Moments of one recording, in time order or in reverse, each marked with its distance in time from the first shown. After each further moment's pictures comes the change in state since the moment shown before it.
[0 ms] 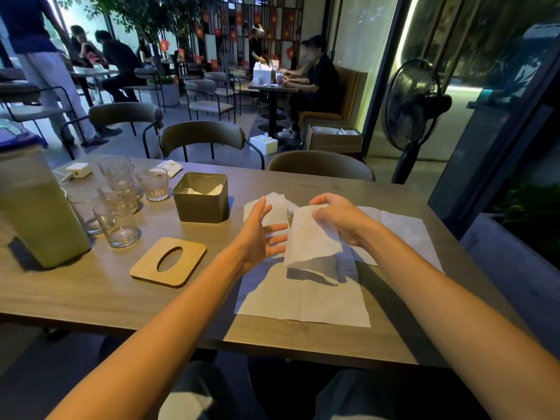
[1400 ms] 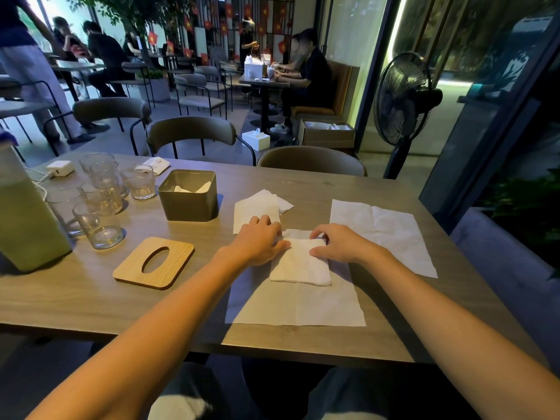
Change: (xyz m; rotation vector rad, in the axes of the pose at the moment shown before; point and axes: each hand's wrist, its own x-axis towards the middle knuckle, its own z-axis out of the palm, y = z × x) left_hand 0.043 -0.024 -0.008 1.826 0.087 0.446; right_hand 0.014 0.077 -0.015 -0.685 -0.114 -0.093
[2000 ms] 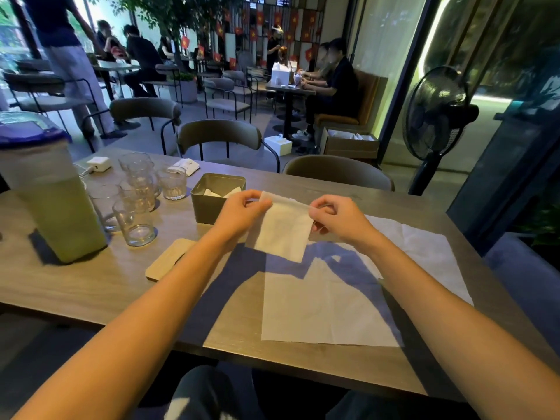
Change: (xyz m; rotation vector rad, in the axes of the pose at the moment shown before) left_hand -0.030 -0.059 -0.075 -1.096 0.340 -0.274; right_hand 0.022 -0.082 -0.027 0.570 0.178 -0.193
